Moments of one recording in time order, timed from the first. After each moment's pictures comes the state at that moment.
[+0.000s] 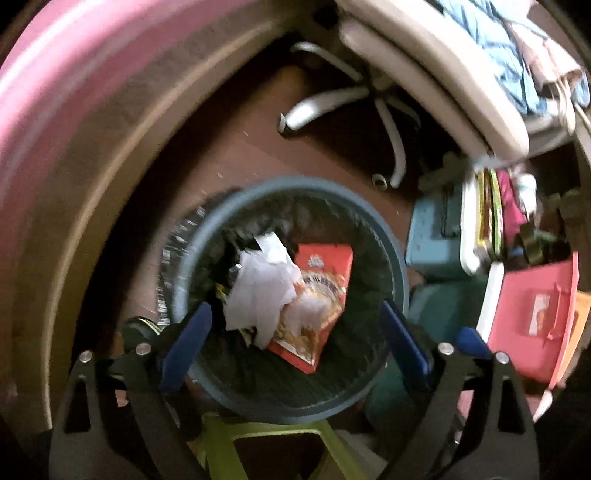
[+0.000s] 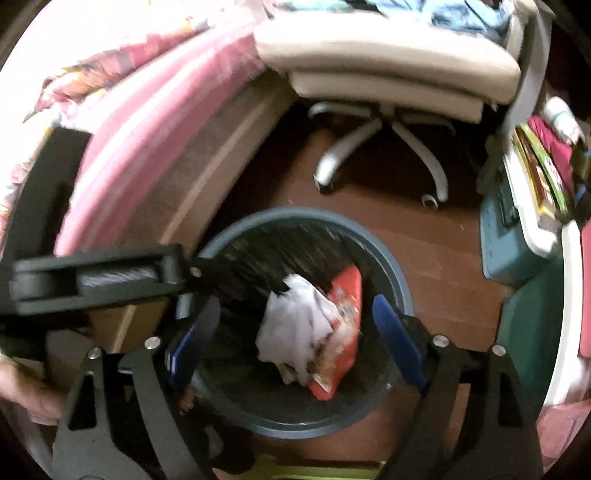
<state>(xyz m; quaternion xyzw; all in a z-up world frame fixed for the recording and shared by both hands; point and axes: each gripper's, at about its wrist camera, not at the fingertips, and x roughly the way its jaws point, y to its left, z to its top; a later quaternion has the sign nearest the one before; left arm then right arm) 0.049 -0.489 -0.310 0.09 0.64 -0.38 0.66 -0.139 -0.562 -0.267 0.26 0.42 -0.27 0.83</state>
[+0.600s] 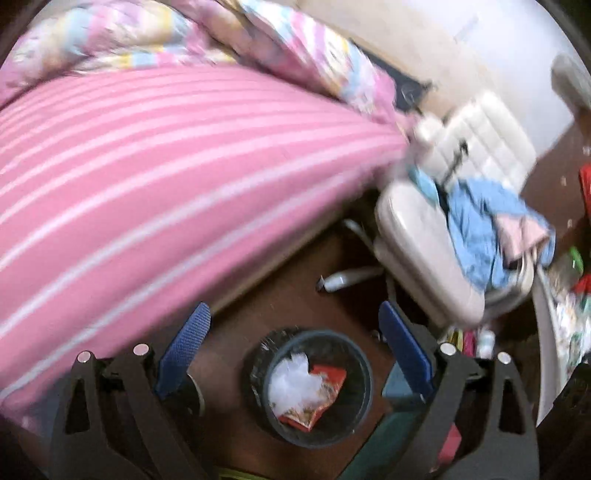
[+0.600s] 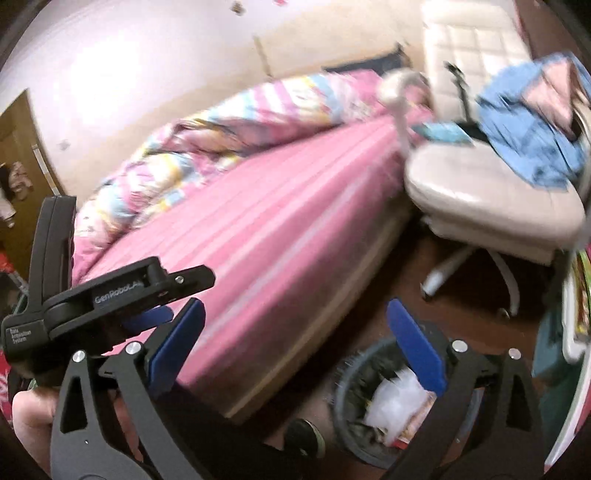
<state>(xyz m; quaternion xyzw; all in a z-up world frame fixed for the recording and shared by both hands) 0.085 -0.293 -0.096 -0.11 0.47 -0.27 0.83 -0.082 -0.464 -0.077 0.19 0.28 -0.11 0.93</state>
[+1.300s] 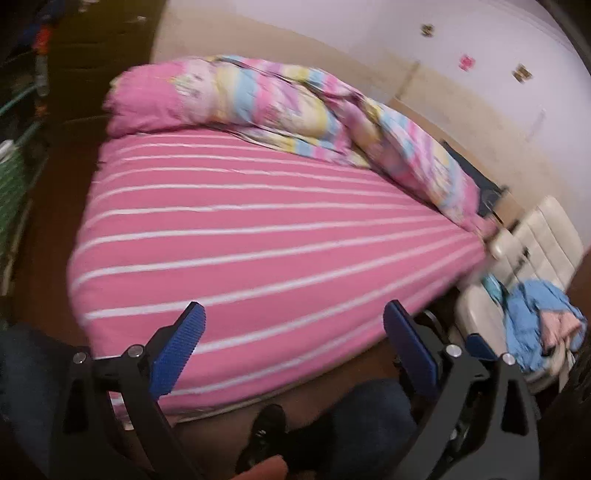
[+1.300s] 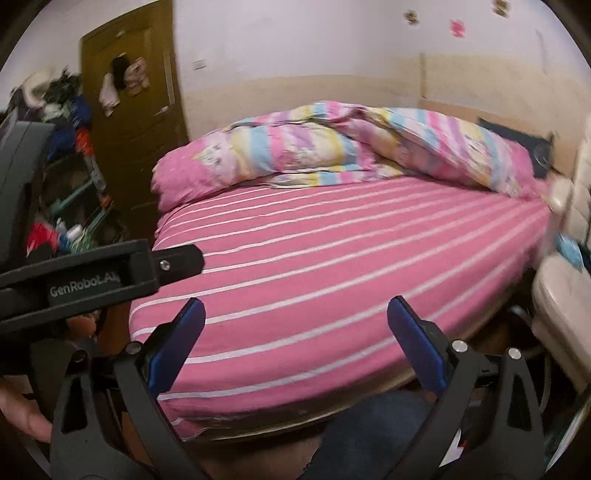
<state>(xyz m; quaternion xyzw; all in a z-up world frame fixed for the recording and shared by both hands) 0.056 -0.053 -0.027 -0.16 0.38 -0.08 0.91 -0.011 -0.223 -0.023 0.00 0.29 0.09 0.95</state>
